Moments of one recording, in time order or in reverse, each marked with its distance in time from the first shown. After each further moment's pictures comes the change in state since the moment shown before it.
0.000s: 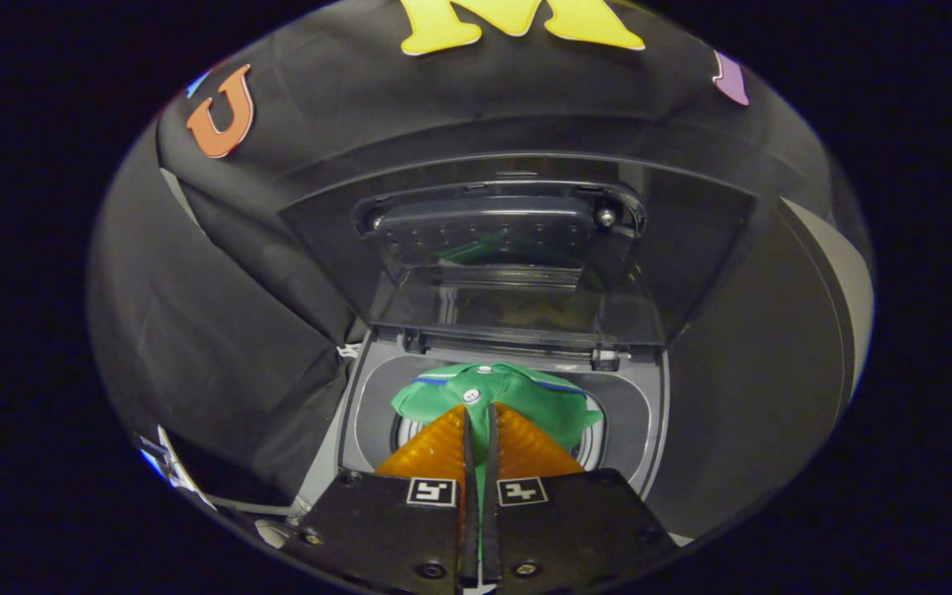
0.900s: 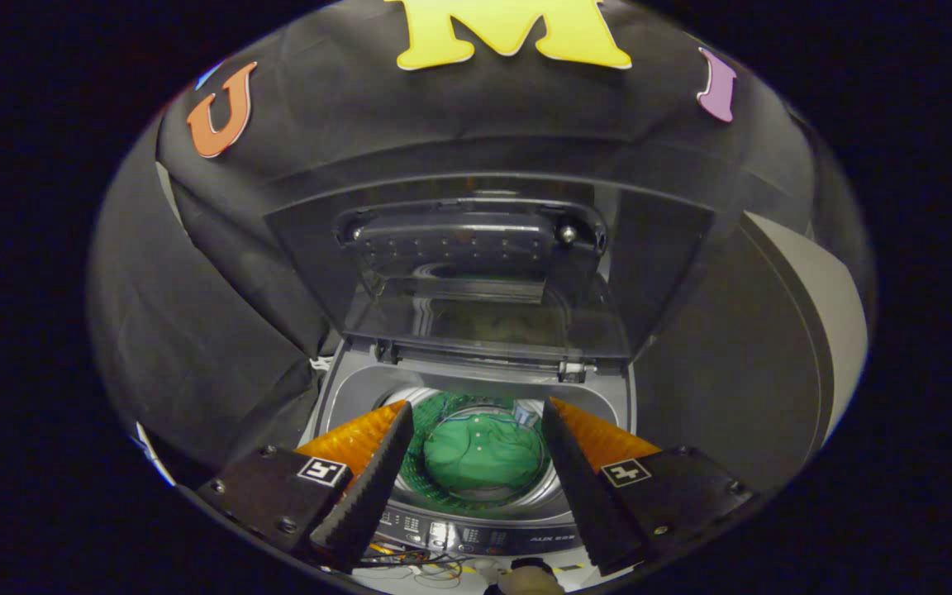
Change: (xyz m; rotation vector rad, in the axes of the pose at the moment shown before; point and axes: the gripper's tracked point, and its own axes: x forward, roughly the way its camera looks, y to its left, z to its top) arm -0.011 -0.019 0.013 -0.038 -0.110 -0.097
